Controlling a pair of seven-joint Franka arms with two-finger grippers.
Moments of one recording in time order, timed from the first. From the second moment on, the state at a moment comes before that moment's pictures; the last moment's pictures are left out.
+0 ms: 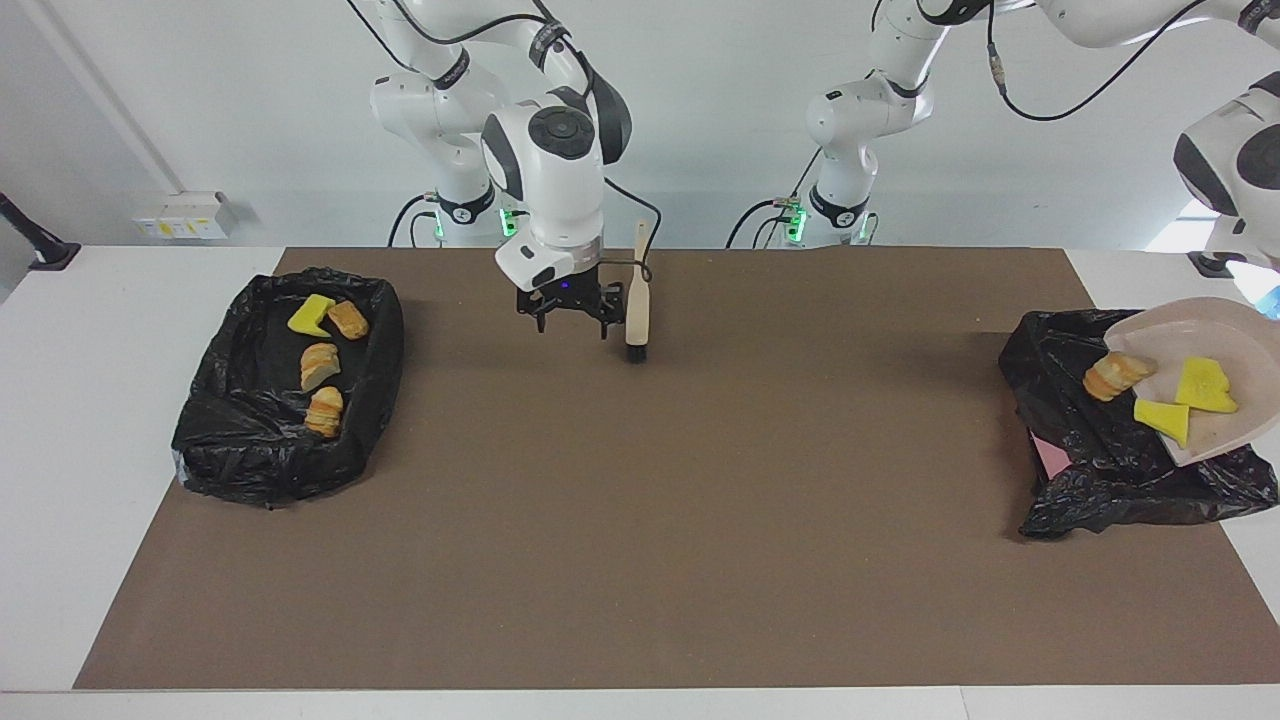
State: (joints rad) left arm 0.25 0.16 0.04 -1.69 1.02 2.06 1.54; right arm 0.06 0.08 0.39 -1.92 -0.14 1.99 0.65
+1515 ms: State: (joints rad) left arm -0.08 -0.02 0.03 -1.83 0.44 1.71 0.65; right arm 0.02 -0.13 -0.06 -1.61 -0.05 1.53 0.13
